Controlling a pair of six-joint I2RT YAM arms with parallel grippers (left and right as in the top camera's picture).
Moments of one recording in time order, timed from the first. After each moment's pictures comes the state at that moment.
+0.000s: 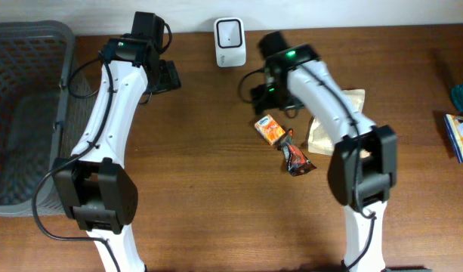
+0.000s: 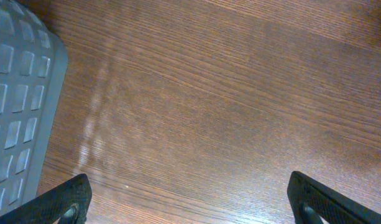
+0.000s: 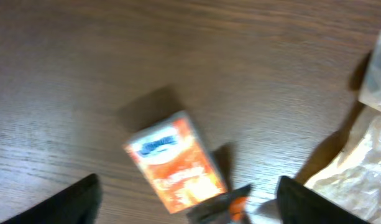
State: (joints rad) left arm -0.16 2.05 1.98 -1.17 -0.24 -0.42; right arm 0.29 2.22 1.99 -1.18 -0.05 0.17
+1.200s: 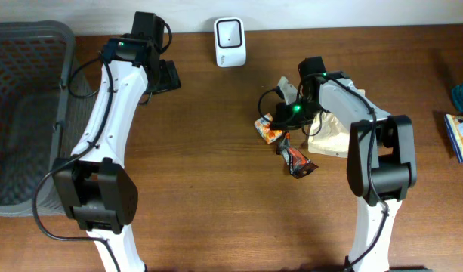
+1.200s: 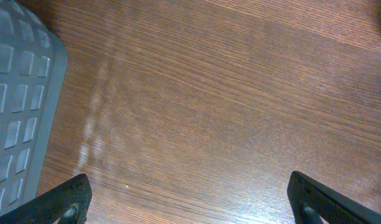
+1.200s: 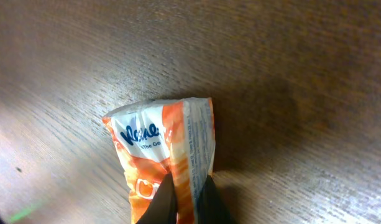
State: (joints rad) left arm -0.16 2.05 1.98 -1.17 -0.24 -0.42; right arm 0.14 2.22 1.61 -0.86 -0.54 -0.06
